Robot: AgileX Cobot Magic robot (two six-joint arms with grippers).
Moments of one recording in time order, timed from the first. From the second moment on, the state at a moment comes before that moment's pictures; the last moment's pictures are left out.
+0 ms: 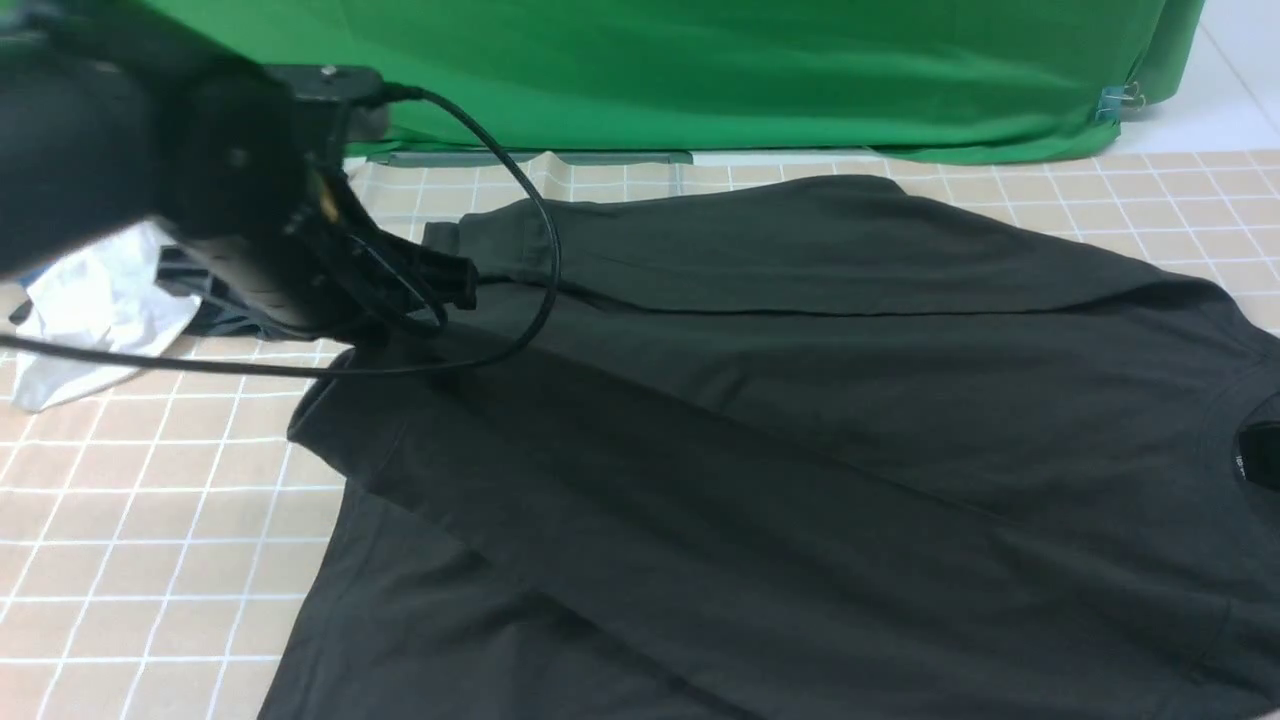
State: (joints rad) right arm 0.09 0.79 -0.74 0.37 0.81 -0.34; left arm -0.34 1.58 -1.21 0.32 0.84 -0.46
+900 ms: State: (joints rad) right arm 0.09 1.07 -0.74 0.20 1.02 -0.08; left arm -0.37 1.60 -1.17 0.10 0.82 -0.40
